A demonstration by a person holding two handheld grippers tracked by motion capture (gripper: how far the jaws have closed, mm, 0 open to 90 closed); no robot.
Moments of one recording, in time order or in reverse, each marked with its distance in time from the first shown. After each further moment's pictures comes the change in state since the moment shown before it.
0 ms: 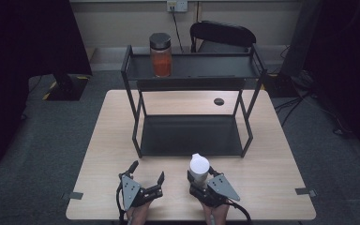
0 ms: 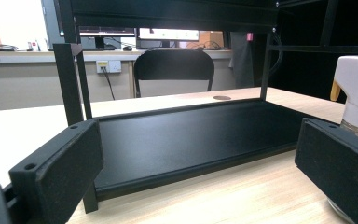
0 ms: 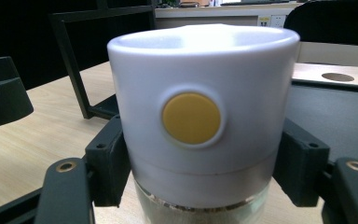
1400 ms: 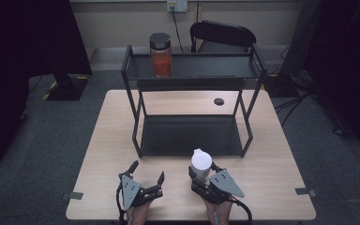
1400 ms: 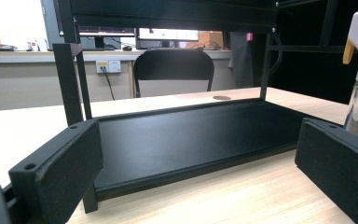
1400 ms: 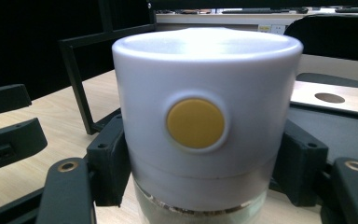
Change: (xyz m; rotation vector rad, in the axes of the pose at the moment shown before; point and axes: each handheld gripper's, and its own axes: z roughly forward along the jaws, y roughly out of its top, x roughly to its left) left arm 0.000 0.000 0.000 0.000 -0.001 0.000; right arm -0.003 0.030 -0.008 -0.009 0.005 -0.026
